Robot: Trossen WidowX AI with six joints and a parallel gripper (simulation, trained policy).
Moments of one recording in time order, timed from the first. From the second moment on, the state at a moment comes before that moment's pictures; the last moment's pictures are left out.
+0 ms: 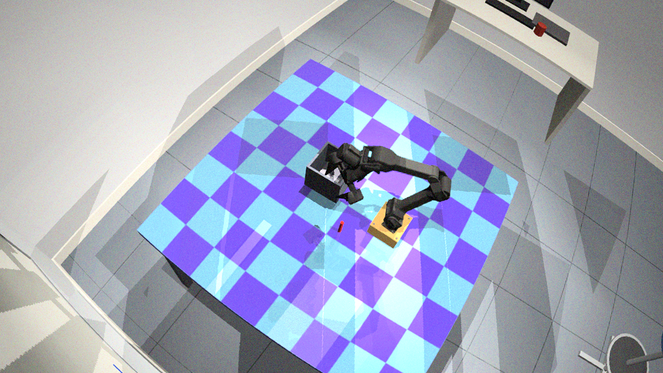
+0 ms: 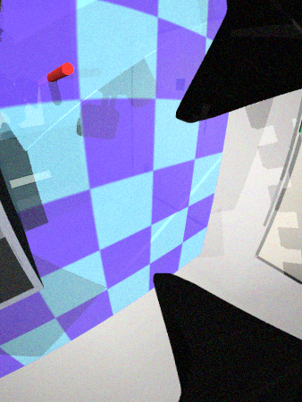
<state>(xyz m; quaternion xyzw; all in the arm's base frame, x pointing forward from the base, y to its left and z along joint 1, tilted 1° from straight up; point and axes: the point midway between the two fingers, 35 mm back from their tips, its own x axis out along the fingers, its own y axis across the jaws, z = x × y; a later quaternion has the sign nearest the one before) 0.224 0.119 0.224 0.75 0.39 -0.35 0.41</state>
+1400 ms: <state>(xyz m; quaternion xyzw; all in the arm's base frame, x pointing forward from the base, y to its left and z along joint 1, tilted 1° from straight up) 0.147 0.133 0.069 0.43 0.59 -0.45 0.51</state>
